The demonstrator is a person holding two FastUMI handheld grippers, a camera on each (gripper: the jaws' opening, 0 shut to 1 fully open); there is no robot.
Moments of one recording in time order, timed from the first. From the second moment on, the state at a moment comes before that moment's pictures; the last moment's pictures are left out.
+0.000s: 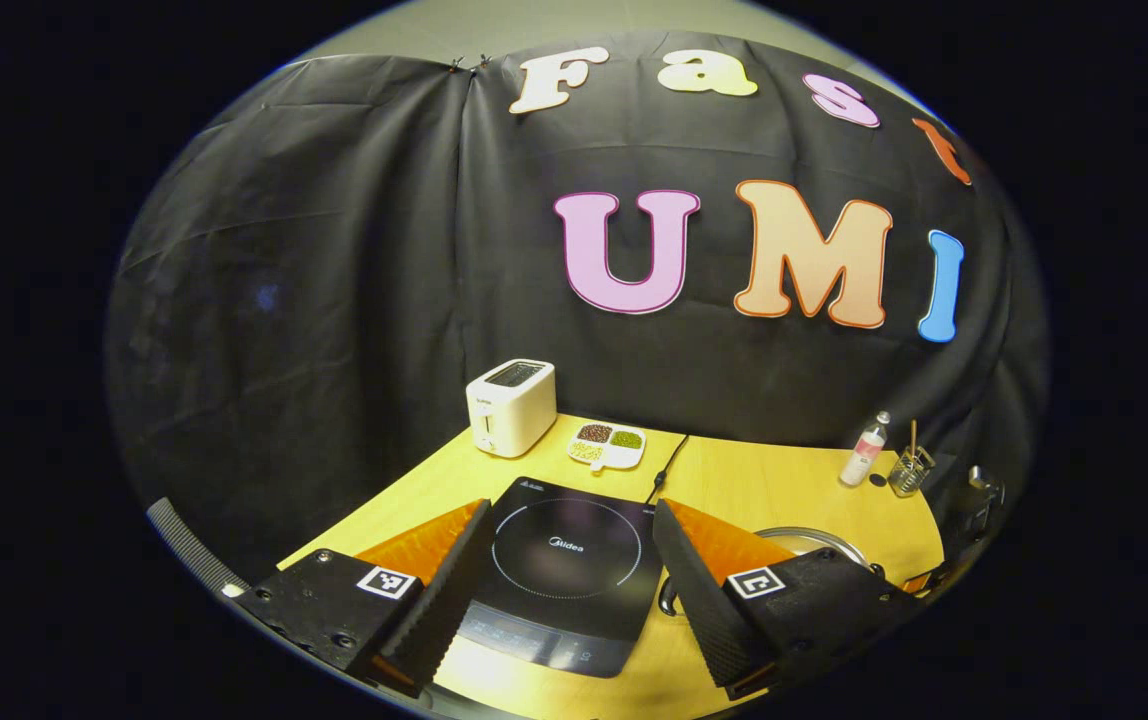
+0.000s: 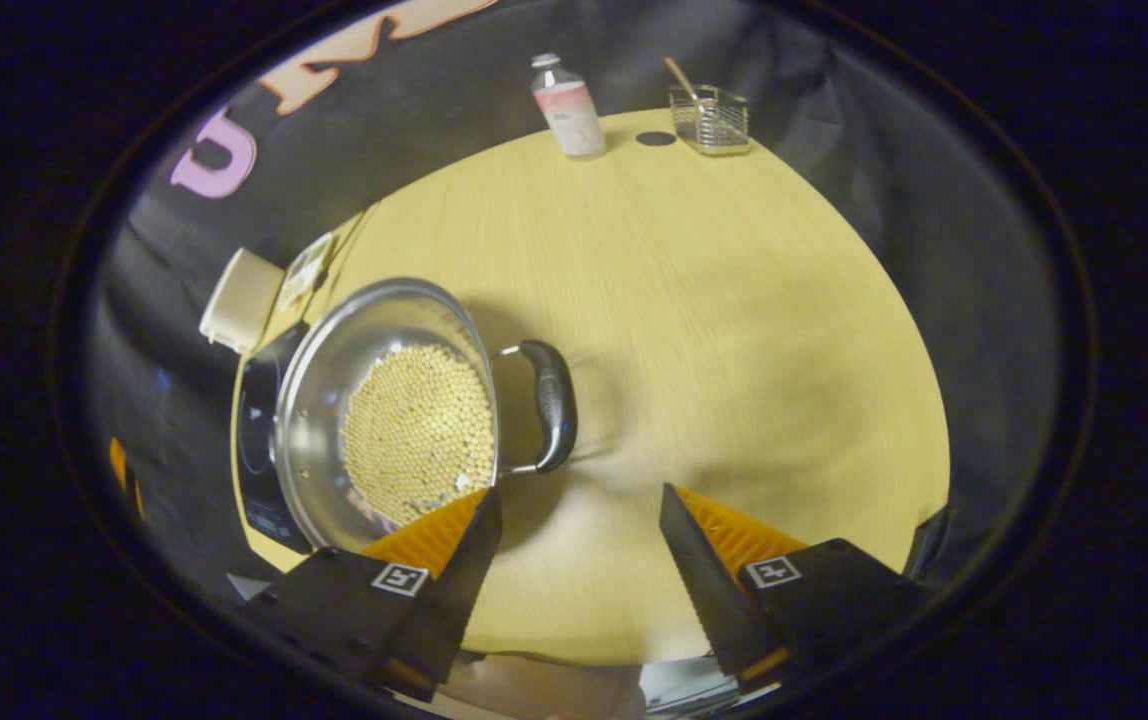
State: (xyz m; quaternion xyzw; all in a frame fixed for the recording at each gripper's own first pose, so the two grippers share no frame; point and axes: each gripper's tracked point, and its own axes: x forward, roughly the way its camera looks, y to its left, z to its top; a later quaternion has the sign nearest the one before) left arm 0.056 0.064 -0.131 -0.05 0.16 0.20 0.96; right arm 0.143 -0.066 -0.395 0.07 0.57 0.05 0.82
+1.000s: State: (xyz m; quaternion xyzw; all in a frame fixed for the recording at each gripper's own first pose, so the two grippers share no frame) left arm 0.132 -0.030 -0.303 -0.32 0.38 -0.03 0.87; right arm 0.203 -0.039 -0.402 0.14 0.59 0.10 0.79
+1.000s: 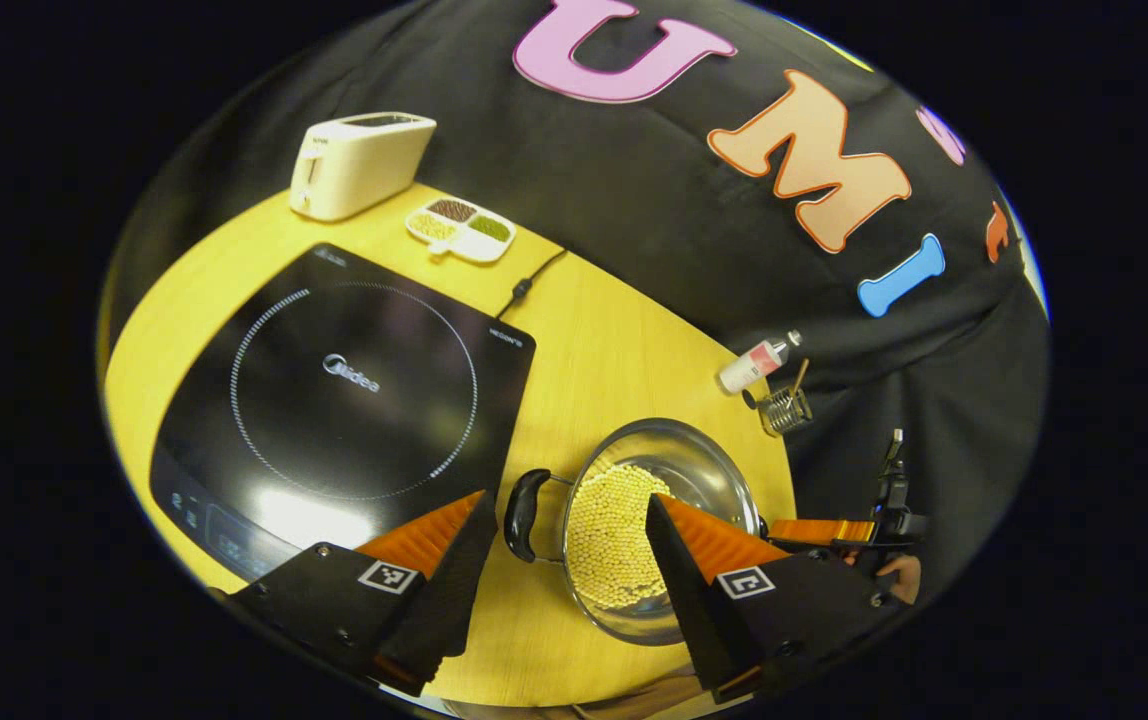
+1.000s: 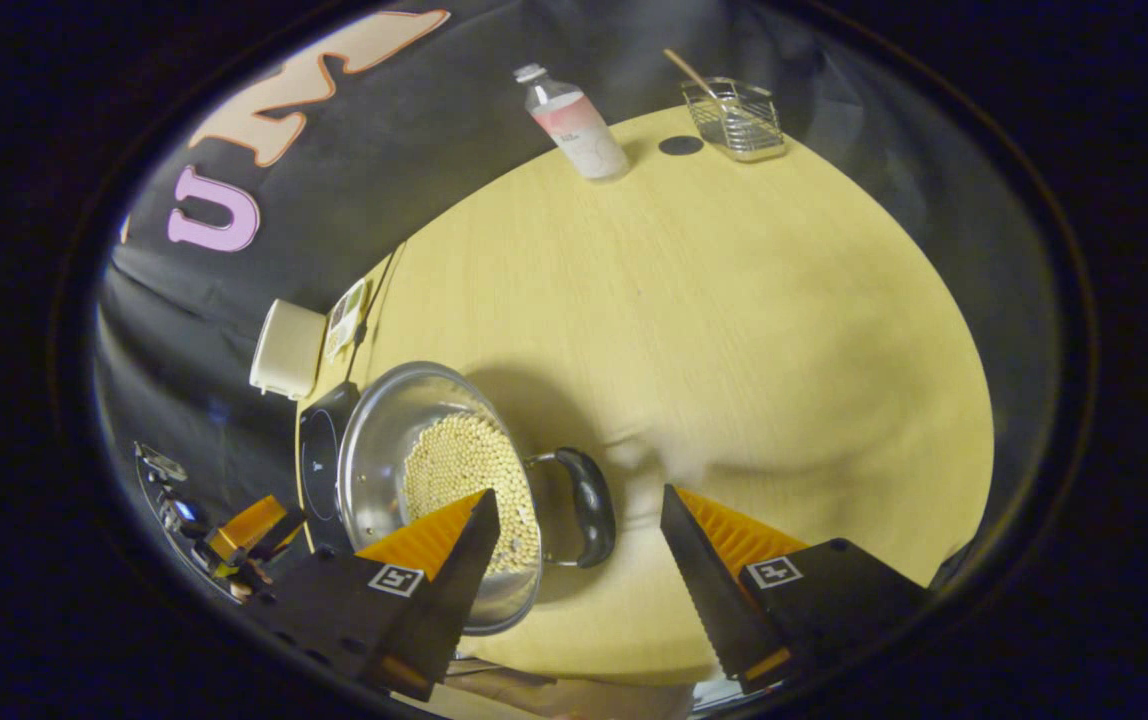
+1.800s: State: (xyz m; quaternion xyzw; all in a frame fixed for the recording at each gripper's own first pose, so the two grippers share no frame) left arm 0.151 -0.039 -0.352 -0.34 0.43 -0.05 0.83; right arm 0.206 -0.018 -0.441 0.14 0.63 0.13 0.76
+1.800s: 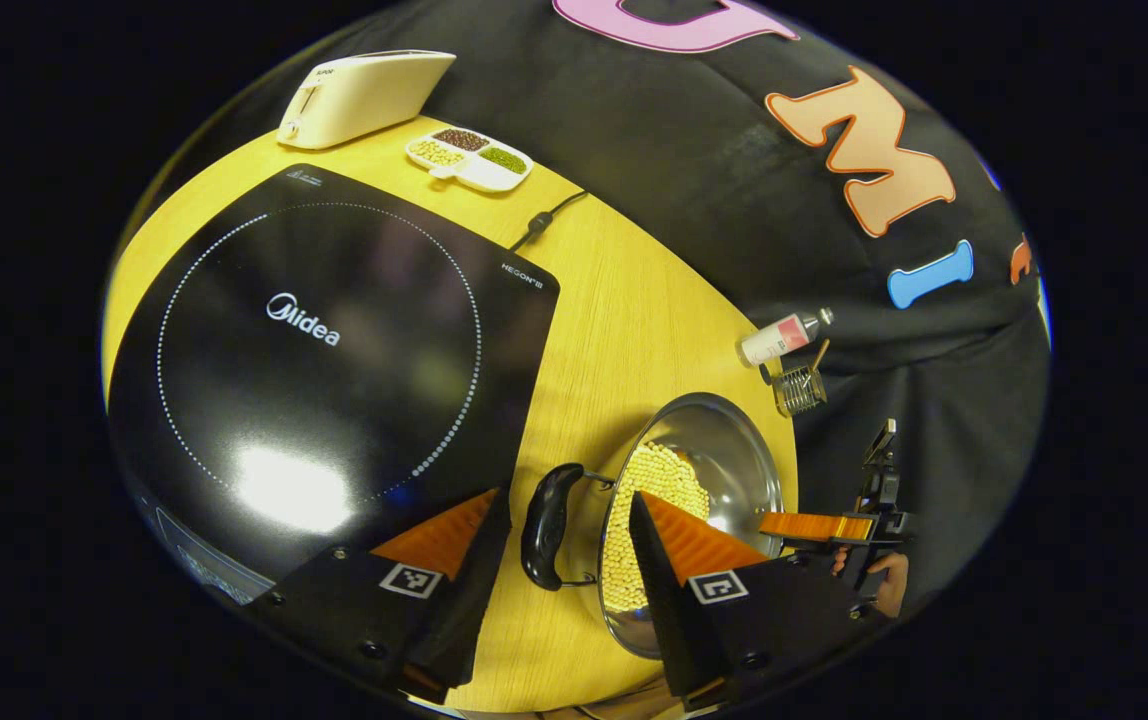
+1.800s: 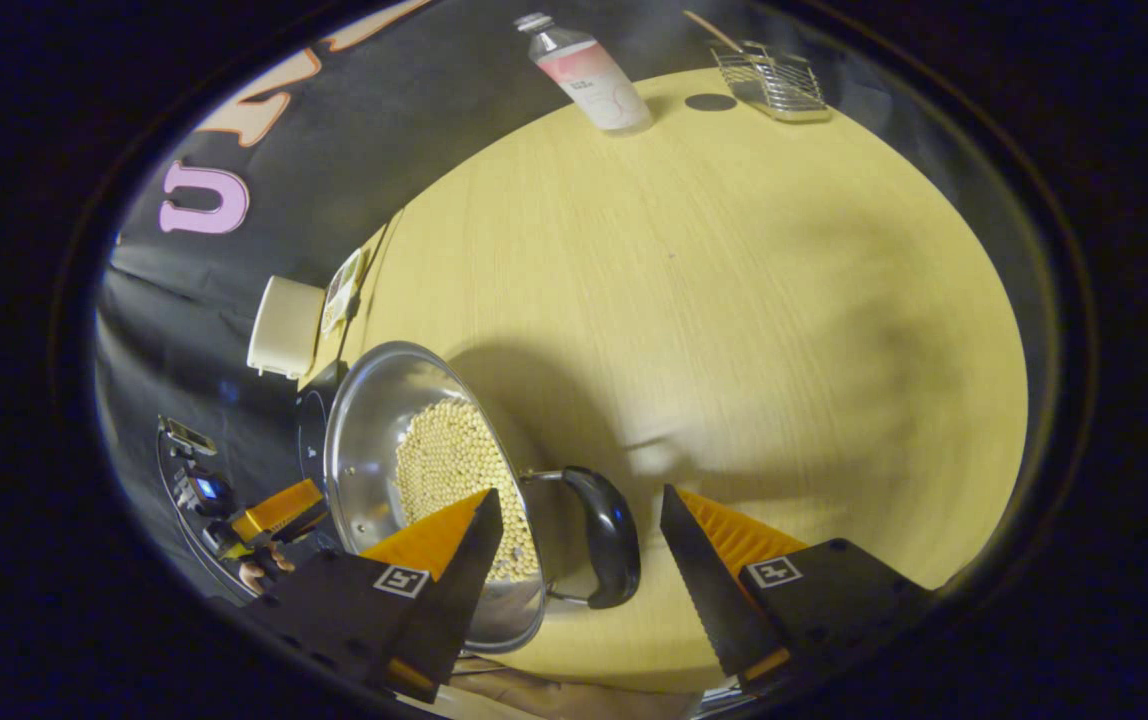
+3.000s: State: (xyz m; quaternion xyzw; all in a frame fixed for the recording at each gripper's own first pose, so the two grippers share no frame) left arm 0.160 -0.072 -0.391 -0.28 0.49 -0.05 0.82; right arm 0.199 -0.028 -0.475 0.13 0.66 0.11 0.73
